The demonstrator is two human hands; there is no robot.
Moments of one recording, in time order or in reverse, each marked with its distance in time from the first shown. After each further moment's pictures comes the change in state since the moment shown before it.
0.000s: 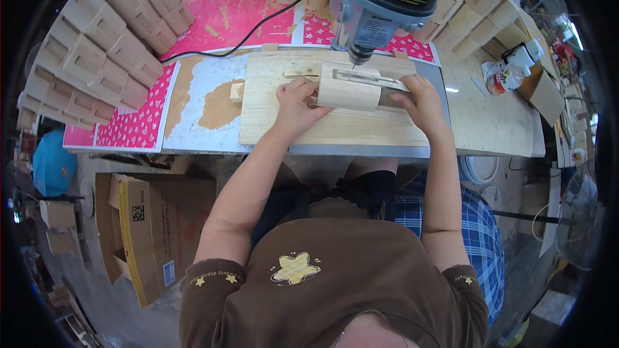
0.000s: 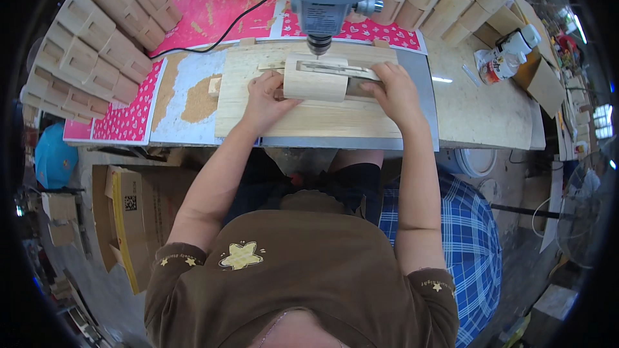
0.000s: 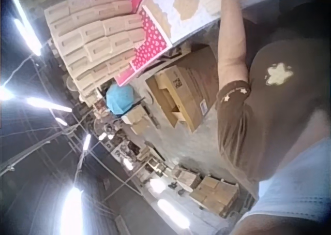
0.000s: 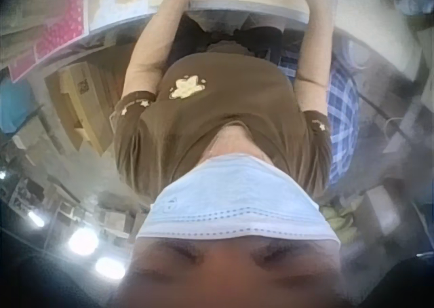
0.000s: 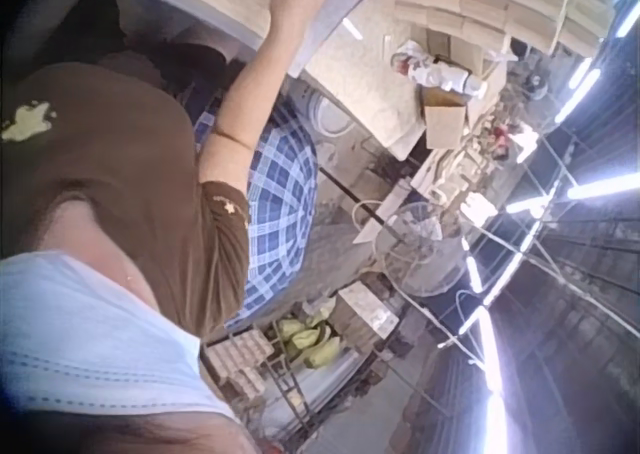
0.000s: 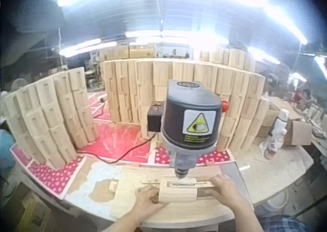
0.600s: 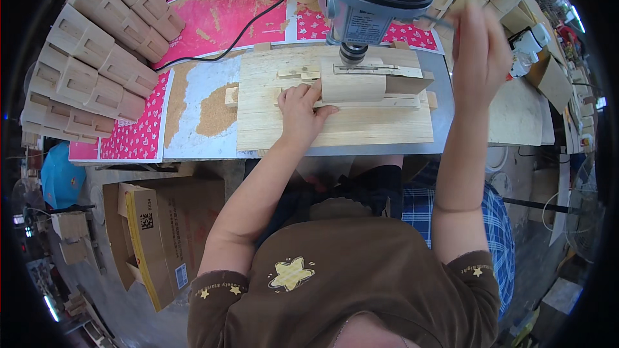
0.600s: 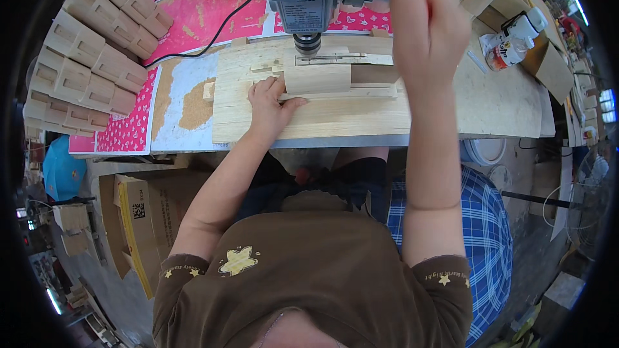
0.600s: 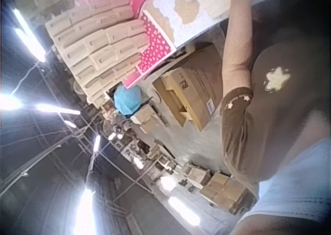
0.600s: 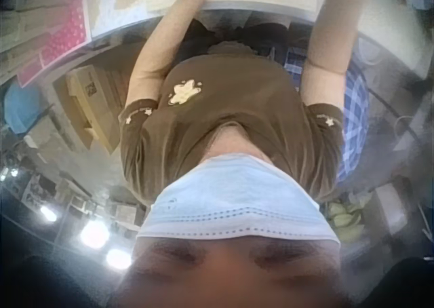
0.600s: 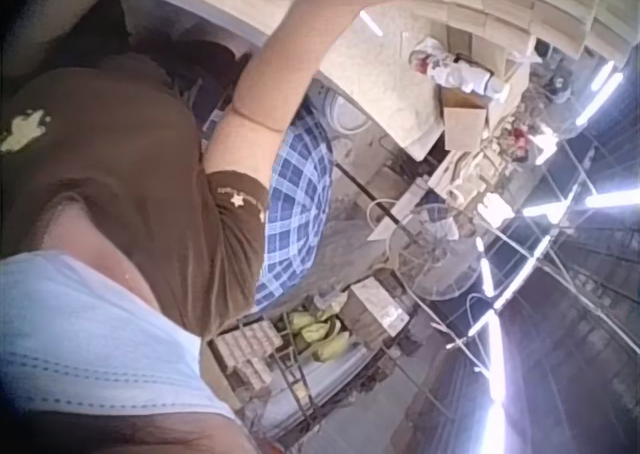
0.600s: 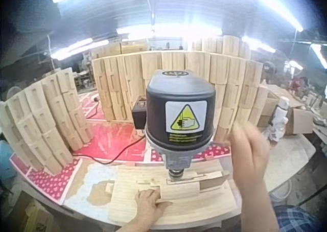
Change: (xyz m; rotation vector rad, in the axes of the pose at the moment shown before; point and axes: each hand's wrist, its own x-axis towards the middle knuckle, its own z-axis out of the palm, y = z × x) left_hand -0.009 -0.003 0.024 0.215 0.087 0.058; right_hand 0.056 -0.074 -0.072 0.365 0.669 -0.023
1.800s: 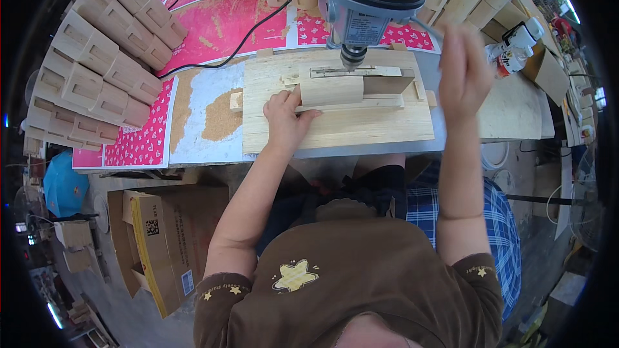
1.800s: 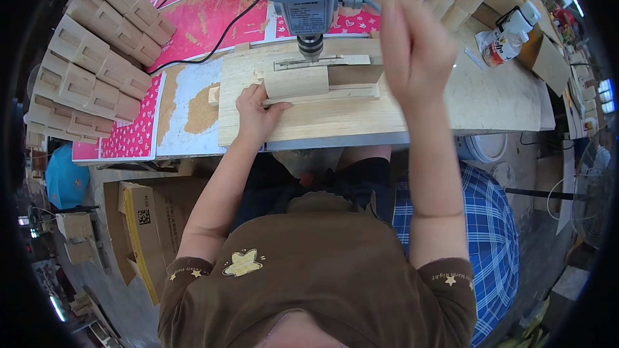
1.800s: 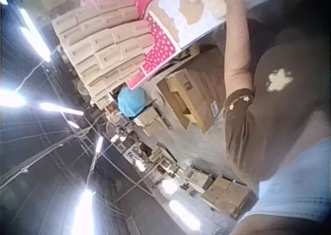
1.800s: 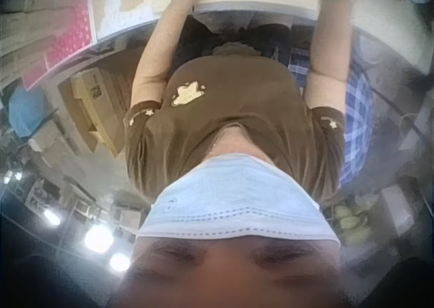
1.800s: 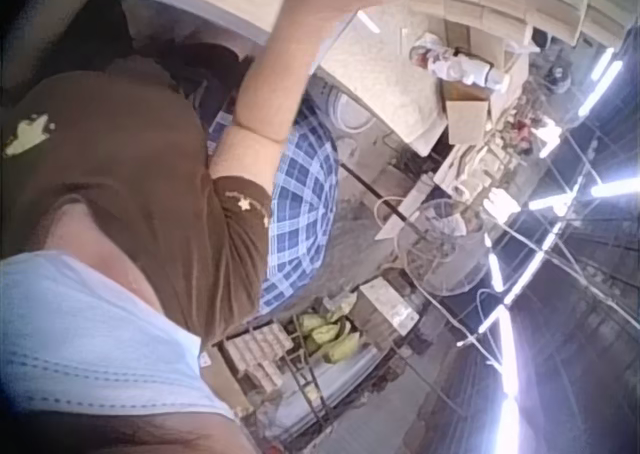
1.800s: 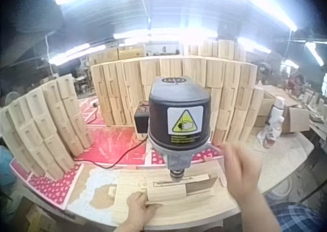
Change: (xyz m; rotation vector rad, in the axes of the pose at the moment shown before) left_hand -0.008 -0.025 -0.018 -0.012 -0.018 -0.052; right_hand -0.026 0.003 -0.004 -0.161 0.001 -0.150
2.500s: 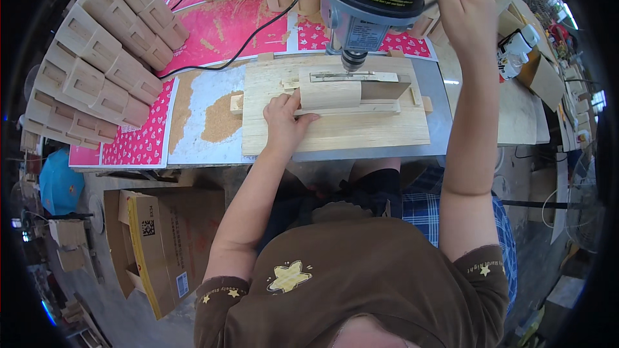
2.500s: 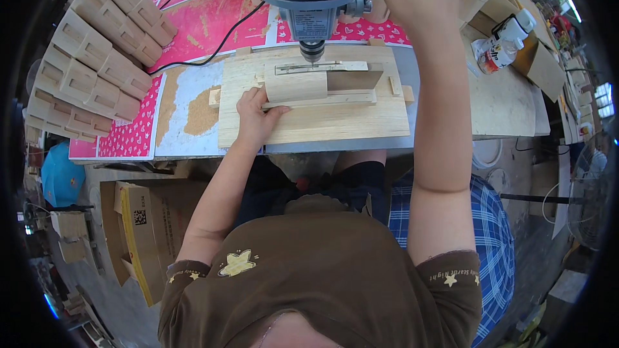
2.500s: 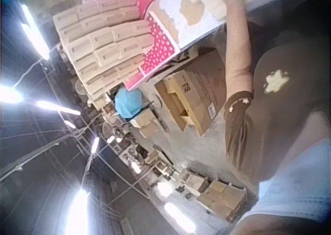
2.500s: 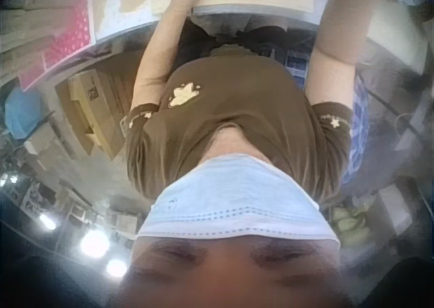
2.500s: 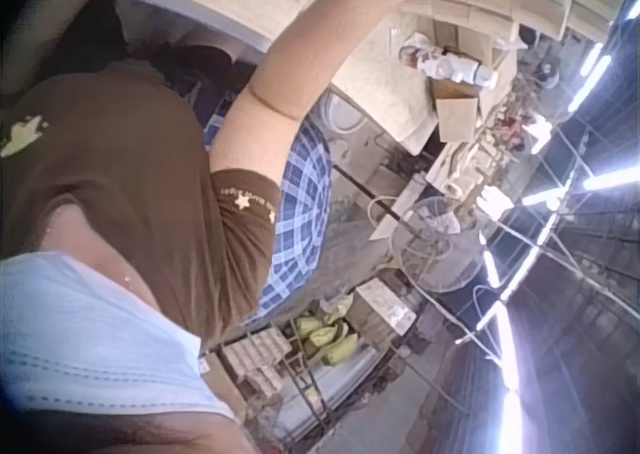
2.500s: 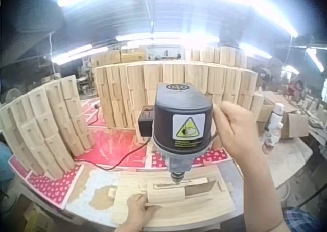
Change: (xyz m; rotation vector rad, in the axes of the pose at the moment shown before) left_hand -0.001 -0.007 0.001 -0.054 0.012 -0.019; right_hand 0.082 -0.008 0.009 -0.148 -0.137 0.075
